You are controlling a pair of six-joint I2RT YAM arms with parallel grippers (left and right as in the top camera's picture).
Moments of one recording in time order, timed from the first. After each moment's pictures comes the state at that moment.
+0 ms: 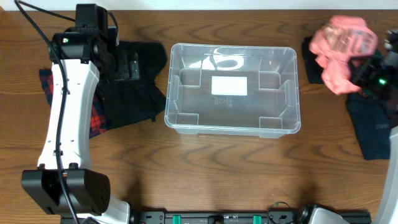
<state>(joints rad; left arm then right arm) 0.00 1.71 1.75 -1.26 -0.03 -0.09 -0.33 1.31 1.38 -0.76 -0.46 0.16</state>
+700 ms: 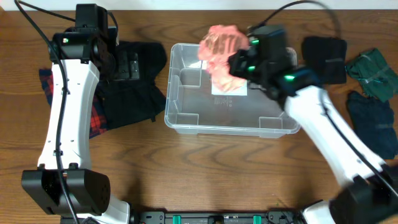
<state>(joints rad) 0.00 1.71 1.75 -1.26 -0.03 -0.09 0.44 1.65 1.39 -0.49 -0.14 0.70</state>
